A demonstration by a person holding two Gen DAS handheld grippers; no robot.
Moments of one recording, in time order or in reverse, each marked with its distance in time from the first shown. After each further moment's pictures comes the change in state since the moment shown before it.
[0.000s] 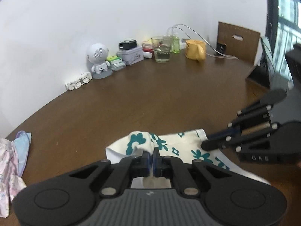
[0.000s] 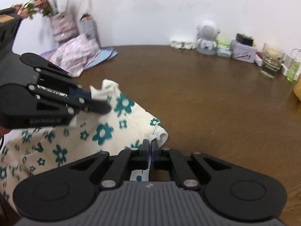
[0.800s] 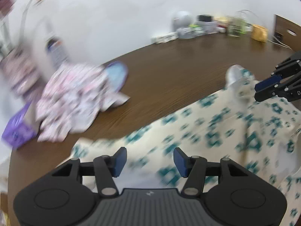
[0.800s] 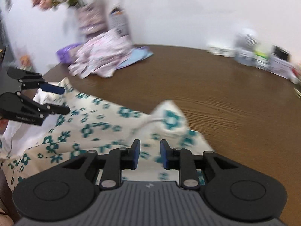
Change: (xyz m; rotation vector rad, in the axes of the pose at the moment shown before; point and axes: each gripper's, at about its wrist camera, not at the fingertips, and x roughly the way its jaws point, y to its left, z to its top) left arm -0.107 0.132 -0.142 -0.180 0.145 0.333; right arm 0.036 0.063 0.046 -0.139 0.066 0.163
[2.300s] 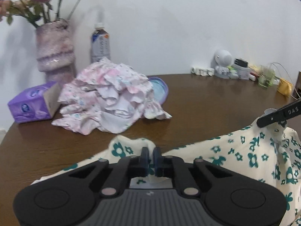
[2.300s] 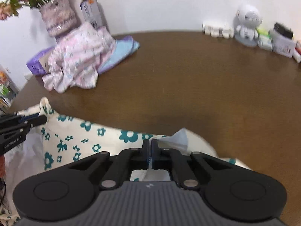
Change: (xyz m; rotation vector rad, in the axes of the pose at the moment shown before) left arm 0.024 0.070 -0.026 -0.281 -0.213 0.024; right arm 0.072 0.018 0.057 0.210 0.071 -0.098
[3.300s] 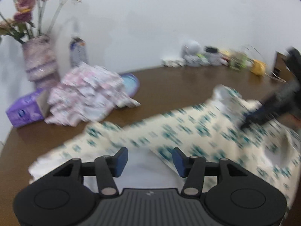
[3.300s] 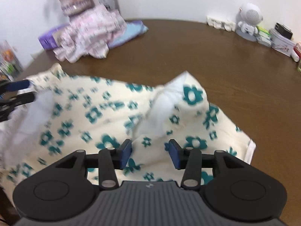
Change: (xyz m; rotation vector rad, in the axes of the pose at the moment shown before) left arm -0.073 -0.052 -0.036 0.141 0.044 -0.115; right arm -0.029 0.004 -0.058 -0.107 0.076 -0.030
